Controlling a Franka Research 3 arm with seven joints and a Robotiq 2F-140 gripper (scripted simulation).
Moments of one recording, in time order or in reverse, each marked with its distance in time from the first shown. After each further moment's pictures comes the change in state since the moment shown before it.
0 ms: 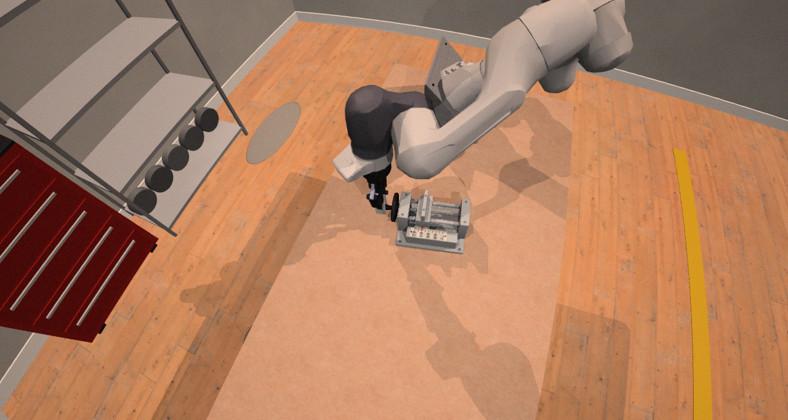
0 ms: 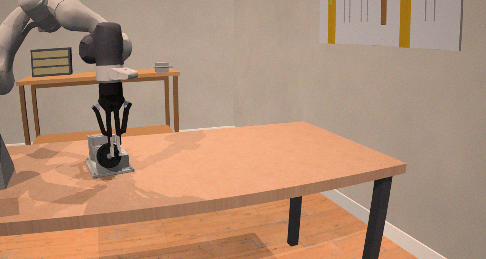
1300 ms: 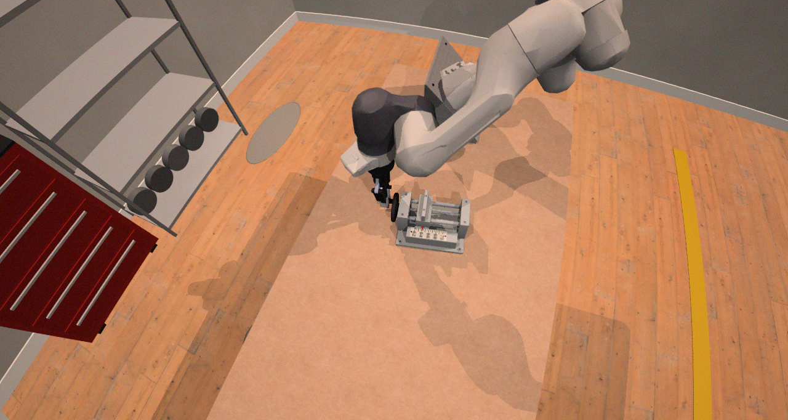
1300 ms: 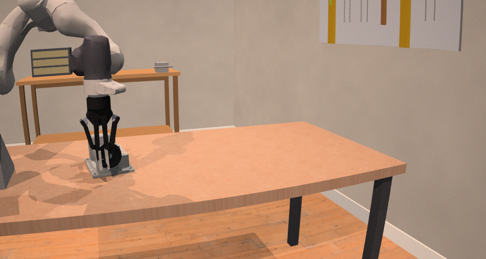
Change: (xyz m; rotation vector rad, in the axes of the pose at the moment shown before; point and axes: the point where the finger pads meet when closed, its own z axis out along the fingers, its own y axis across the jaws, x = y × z) arm 0.000 0.043 0.039 -0.009 -0.007 0.000
